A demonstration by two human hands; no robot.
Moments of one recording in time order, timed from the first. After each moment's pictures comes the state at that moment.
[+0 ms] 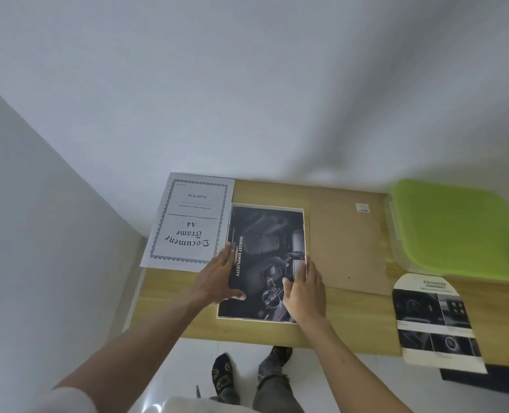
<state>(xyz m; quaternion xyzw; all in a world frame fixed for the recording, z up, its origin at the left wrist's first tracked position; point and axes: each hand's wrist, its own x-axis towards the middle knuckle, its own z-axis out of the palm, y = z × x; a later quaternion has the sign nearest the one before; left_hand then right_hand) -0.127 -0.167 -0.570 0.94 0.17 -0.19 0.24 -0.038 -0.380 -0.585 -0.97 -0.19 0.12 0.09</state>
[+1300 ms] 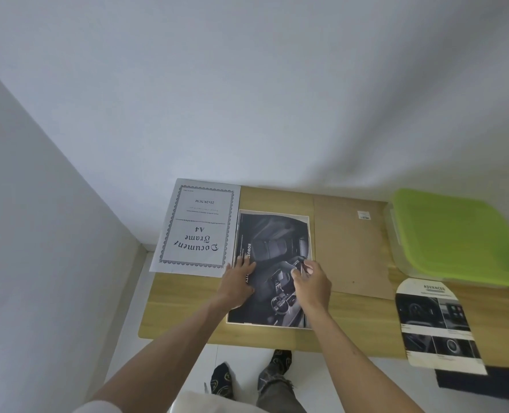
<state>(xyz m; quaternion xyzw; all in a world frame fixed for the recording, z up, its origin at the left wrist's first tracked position) -0.118 -0.184 -0.562 0.91 0.20 -0.18 0.31 -0.035 -0.349 -0.555 -0.91 0.03 0.15 0.39</state>
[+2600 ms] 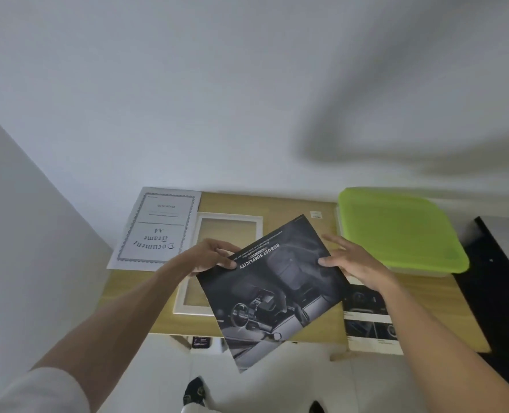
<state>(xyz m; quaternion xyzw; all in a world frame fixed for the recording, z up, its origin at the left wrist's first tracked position) -0.082 -0.226 -0.468 0.71 0.23 -0.19 0.64 0.082 -0.546 -0.434 -0.78 -0.08 0.40 0.47</state>
